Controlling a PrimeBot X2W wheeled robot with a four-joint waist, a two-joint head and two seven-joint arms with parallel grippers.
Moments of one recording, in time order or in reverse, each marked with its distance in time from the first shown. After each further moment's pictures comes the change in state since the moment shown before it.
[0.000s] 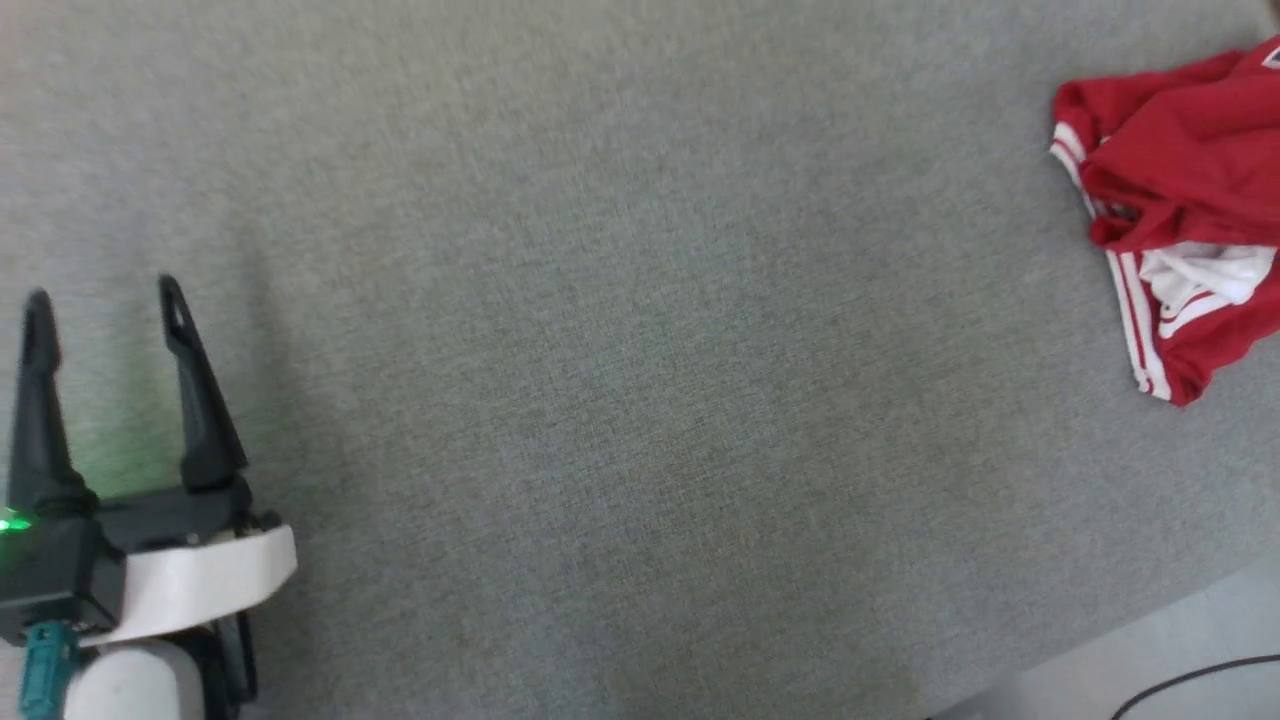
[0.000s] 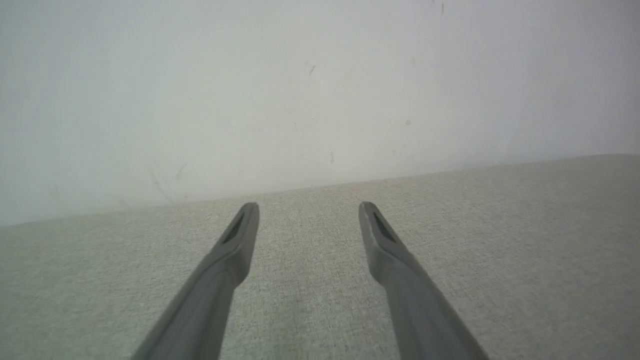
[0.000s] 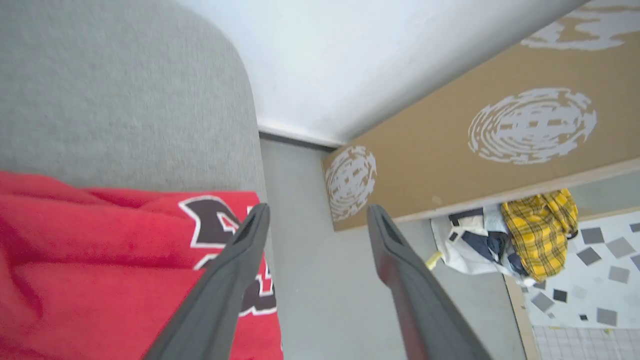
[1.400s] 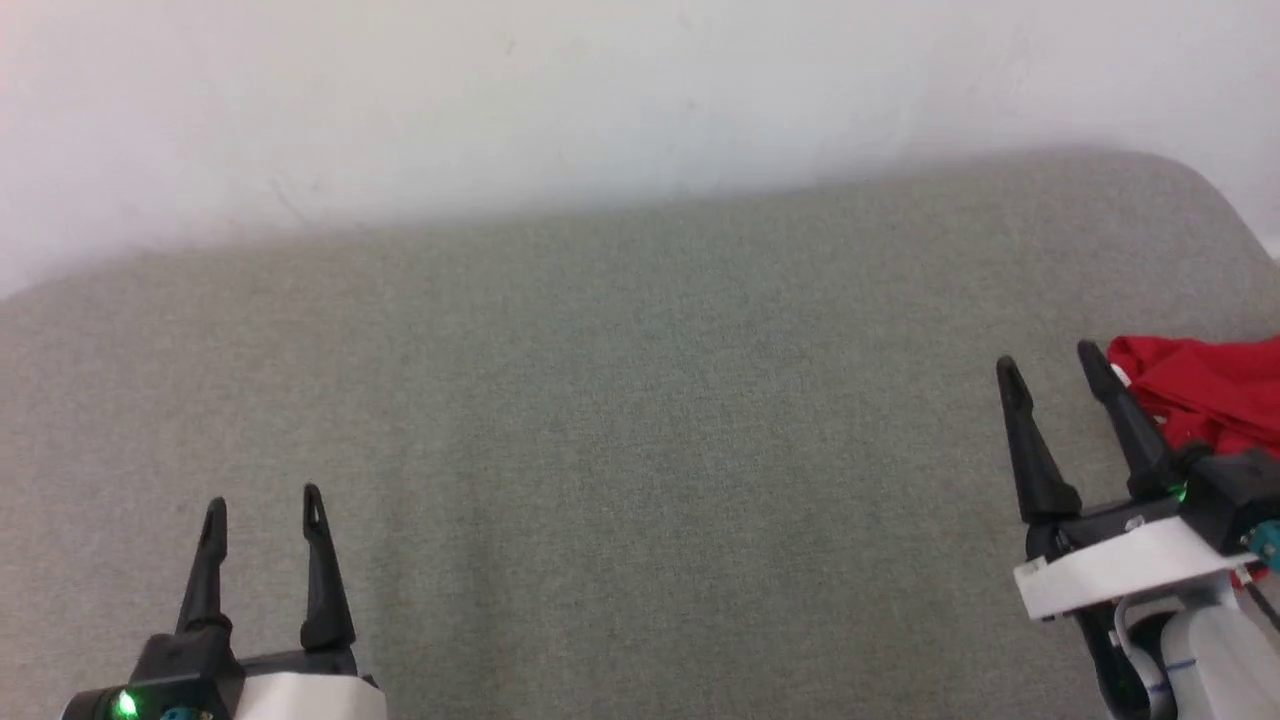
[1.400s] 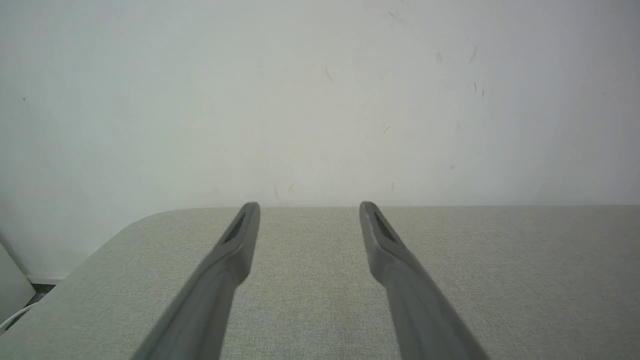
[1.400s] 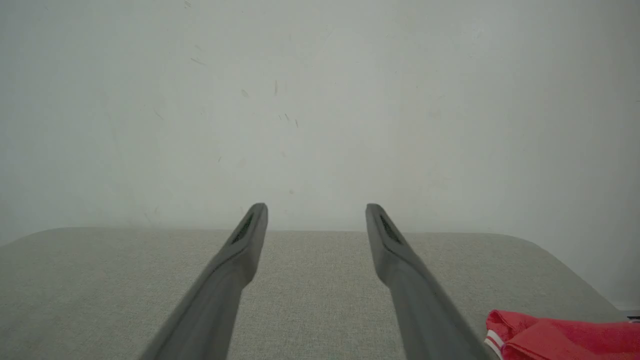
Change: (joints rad) left arm 0.205 -0.112 -0.024 0.200 -0.055 -0.064 0.000; right arm 1.012 0.499 -0.603 -1.027 -0.211 -0.001 -0.116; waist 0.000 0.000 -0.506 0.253
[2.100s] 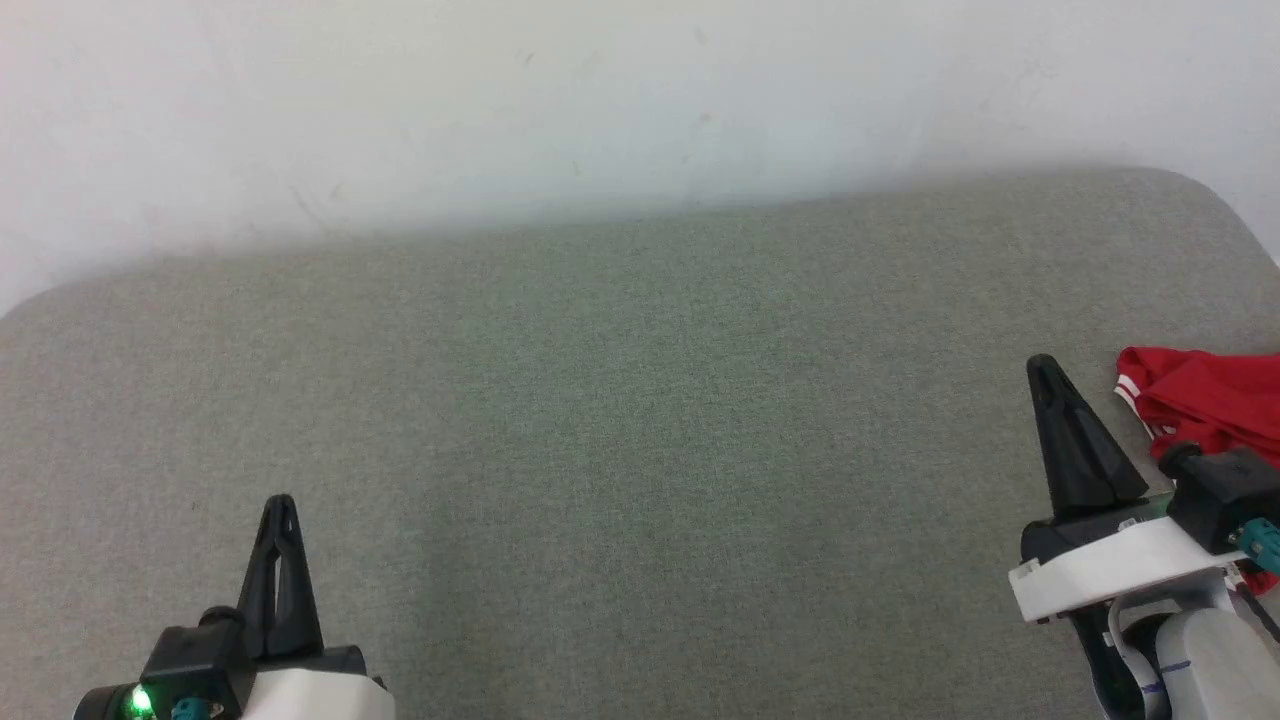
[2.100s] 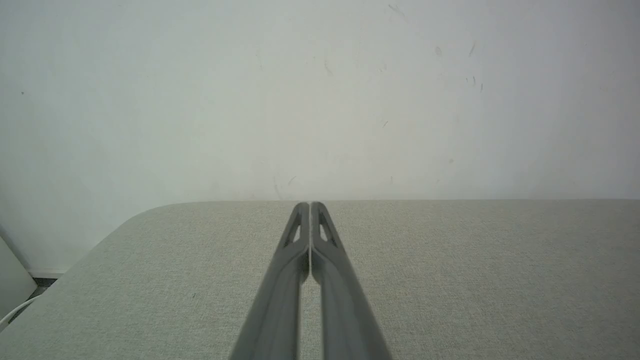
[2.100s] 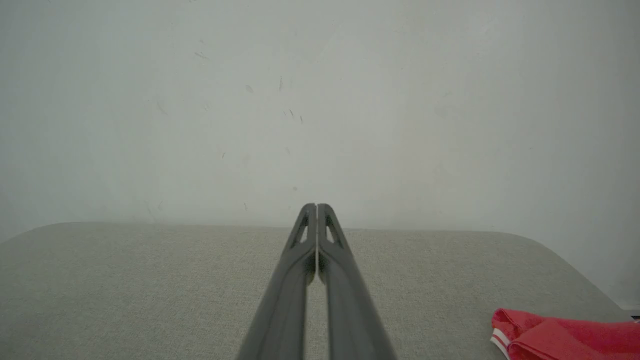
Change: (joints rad) left arm 0.006 0.001 -0.013 0.008 0.000 -0.012 0.027; right arm 0.018 0.018 -0.010 -0.006 -0.023 0.000 0.028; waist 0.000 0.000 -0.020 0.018
